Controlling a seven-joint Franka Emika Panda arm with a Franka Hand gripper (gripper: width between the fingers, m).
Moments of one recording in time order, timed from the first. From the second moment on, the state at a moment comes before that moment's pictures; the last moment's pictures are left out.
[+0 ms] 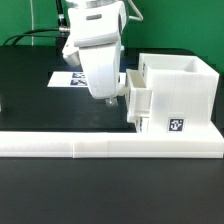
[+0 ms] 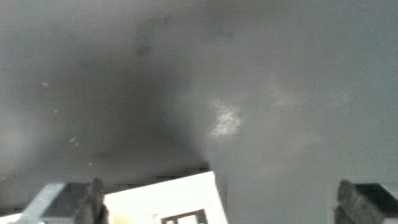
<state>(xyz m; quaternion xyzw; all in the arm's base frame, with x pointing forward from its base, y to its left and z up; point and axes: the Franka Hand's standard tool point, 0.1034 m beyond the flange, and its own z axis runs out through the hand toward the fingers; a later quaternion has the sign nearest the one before) 0.544 0.008 0.050 -0.75 -0.65 -0.01 0.13</state>
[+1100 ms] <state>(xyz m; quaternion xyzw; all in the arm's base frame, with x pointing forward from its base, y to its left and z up) 0.539 0.005 0.048 -0.76 -0.63 0.00 0.13</state>
